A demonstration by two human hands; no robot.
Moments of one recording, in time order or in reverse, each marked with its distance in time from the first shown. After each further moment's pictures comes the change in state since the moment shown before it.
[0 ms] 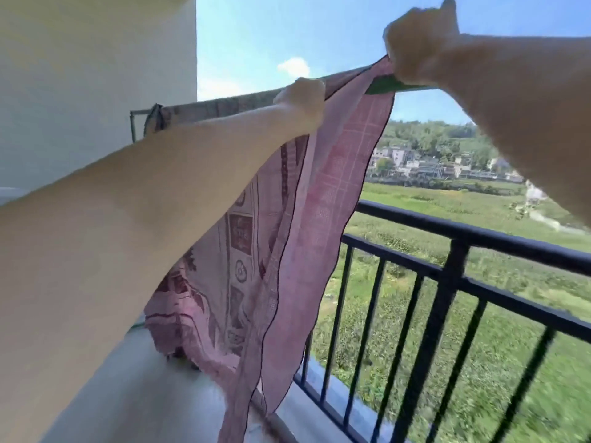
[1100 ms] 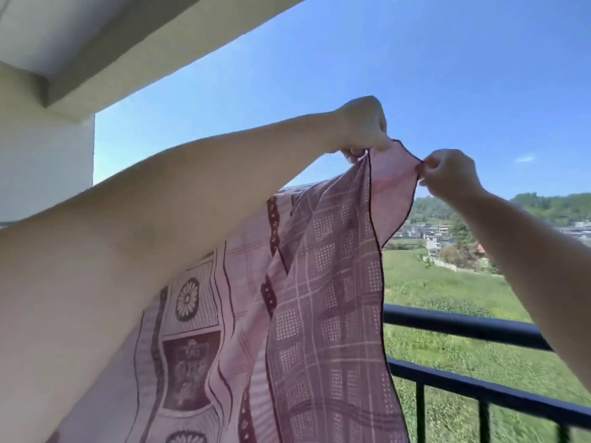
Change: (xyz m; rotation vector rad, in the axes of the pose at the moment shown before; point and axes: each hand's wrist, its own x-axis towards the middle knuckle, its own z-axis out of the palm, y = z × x) left_hand 0.000 0.417 -0.152 -0.537 -0.160 0.549; right_hand -0.216 0.376 -0.014 0.689 0.132 0.693
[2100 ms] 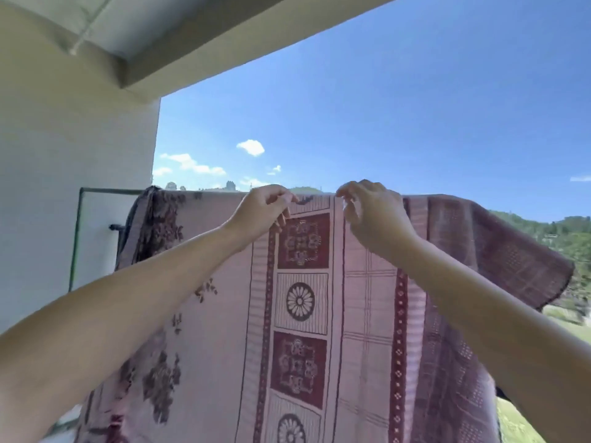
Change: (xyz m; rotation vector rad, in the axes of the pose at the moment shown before) left_hand -0.254 -0.206 -0.050 -0.460 0.398 -0.346; right_hand -0.157 -0.220 0.095 -0.067 -0.218 -0.532
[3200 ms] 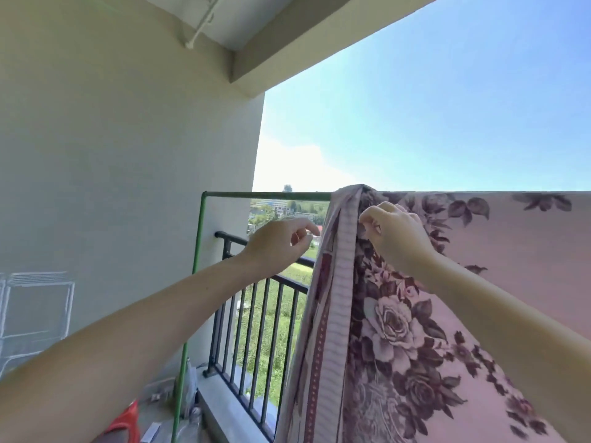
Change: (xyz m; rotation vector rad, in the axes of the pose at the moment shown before) left_hand 0.110 -0.476 -0.459 0.566 0.002 0.053; right_hand 0.291 -0.350 0.546 0.082 -0.093 -0.100
